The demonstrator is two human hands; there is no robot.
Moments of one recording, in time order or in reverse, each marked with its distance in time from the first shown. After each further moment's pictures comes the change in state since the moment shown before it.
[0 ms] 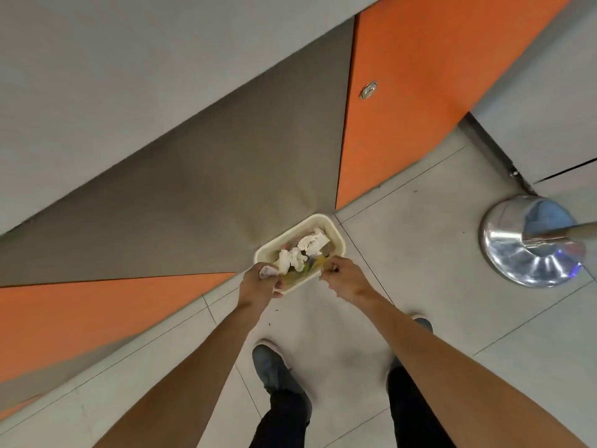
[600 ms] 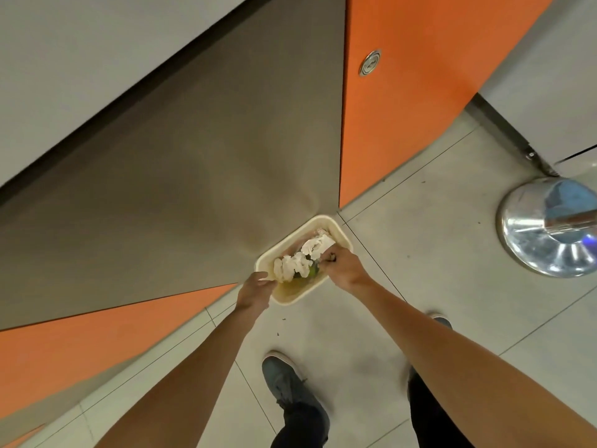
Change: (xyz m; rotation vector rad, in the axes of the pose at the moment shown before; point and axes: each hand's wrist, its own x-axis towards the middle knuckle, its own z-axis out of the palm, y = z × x) left_hand 0.072 -0.030 0.000 0.209 -0.008 -0.157; right_hand 0.082 0.016 0.019 0.028 0.075 -0.027
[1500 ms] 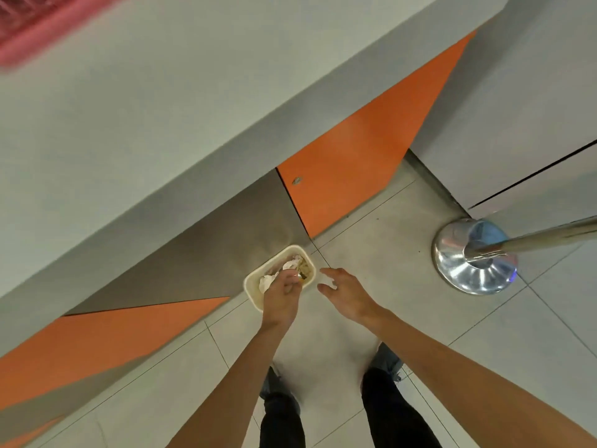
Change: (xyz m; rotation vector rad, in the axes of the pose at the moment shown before) left_hand -0.230 0.116 0.054 -0.102 0.020 0.388; right_hand -0.181 -0.062 -0.145 -0.221 -0.102 -0.156
